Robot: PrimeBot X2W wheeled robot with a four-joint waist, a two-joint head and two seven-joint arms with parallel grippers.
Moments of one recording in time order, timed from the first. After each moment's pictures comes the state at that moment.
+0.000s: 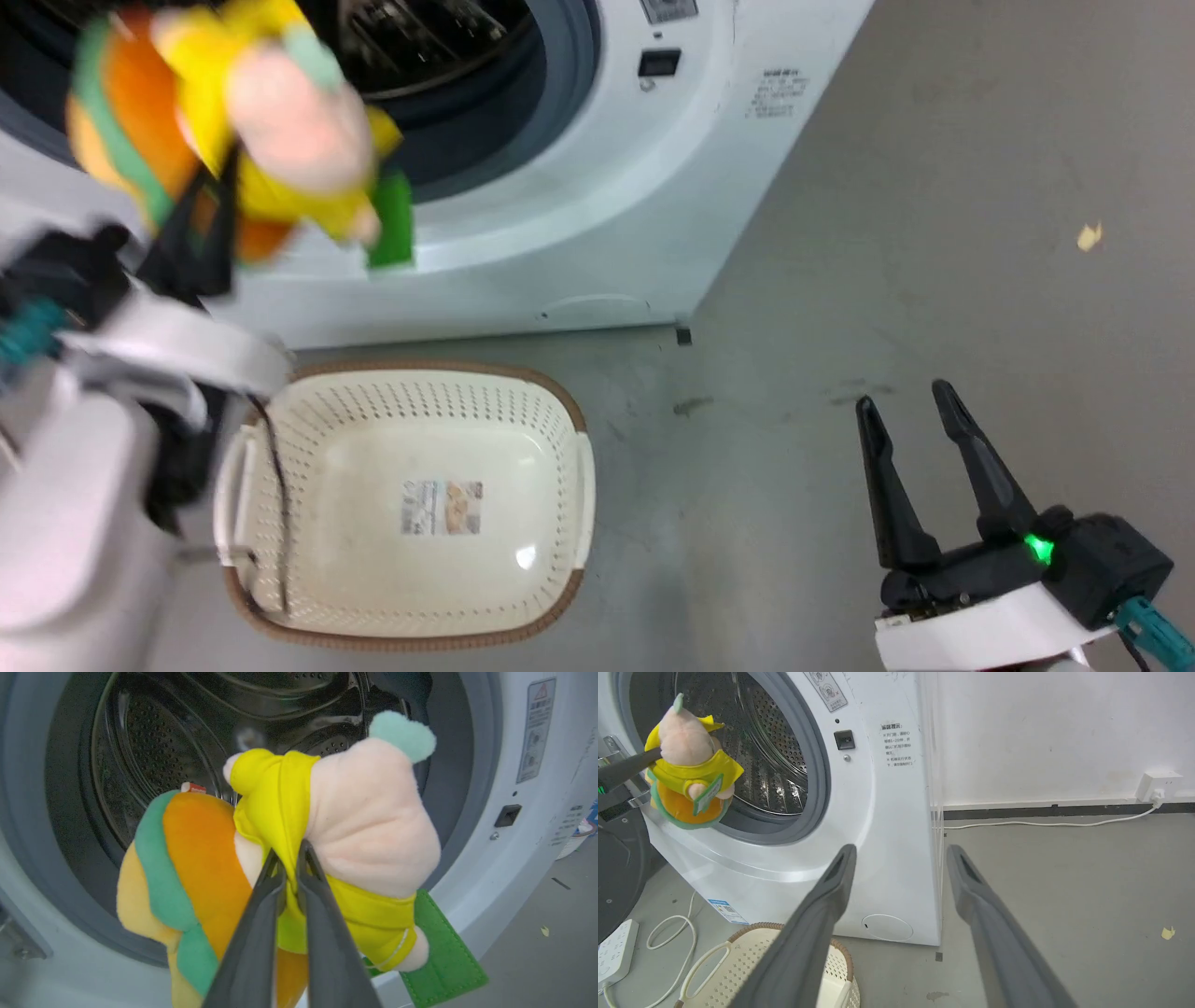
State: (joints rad) left arm -0.54 0.49 -0.26 0.18 -0.47 0.03 -0.19; right arm -0.01 -0.05 0.13 -0.11 0.20 0.13 -0.26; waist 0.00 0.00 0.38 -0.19
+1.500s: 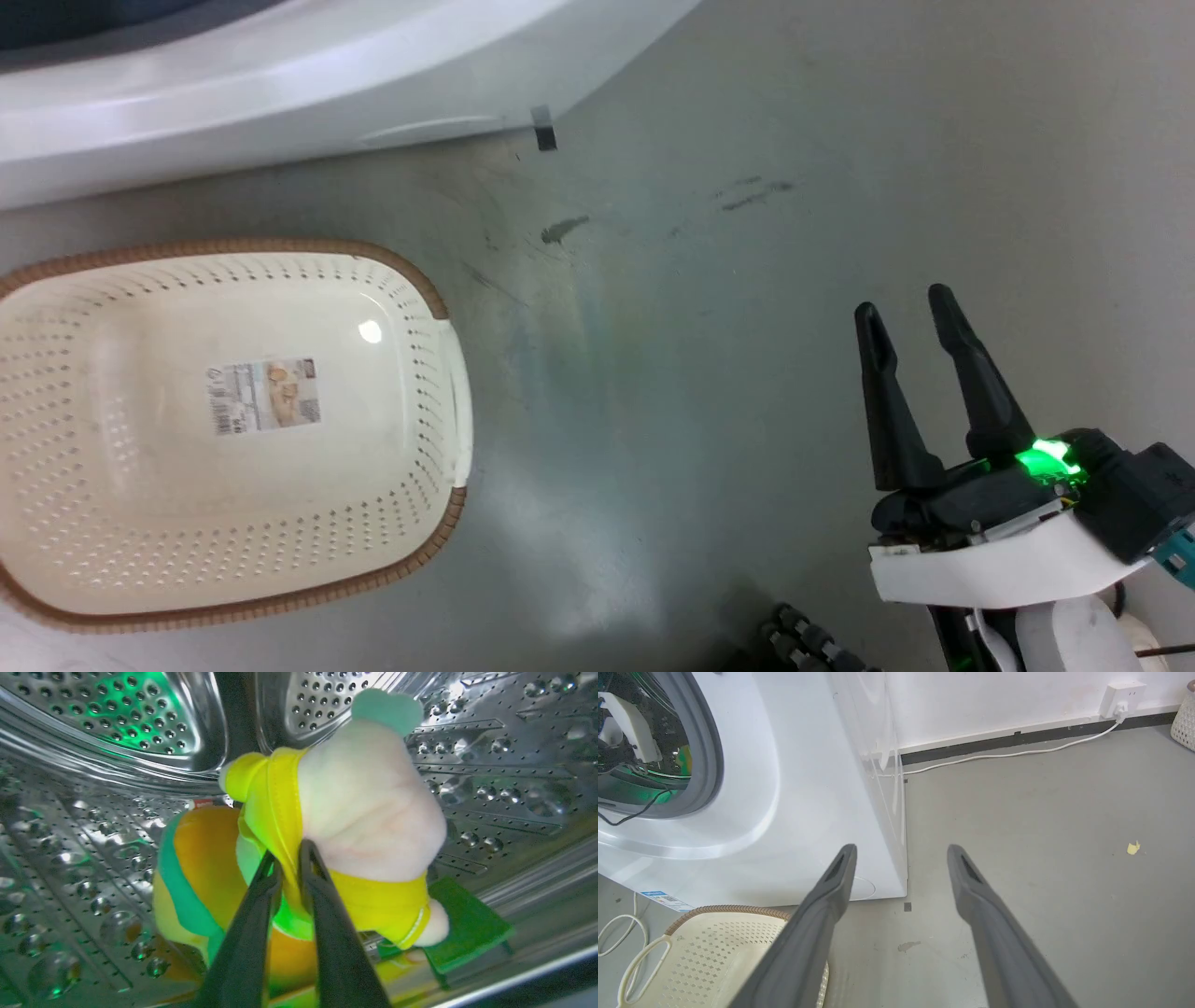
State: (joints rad) left arm -1.56 0.62 -0.49 0.98 -0.27 -0.13 0.07; right arm -0.15 -0.05 0.17 -0.14 0.37 0.13 -0.26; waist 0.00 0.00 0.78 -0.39
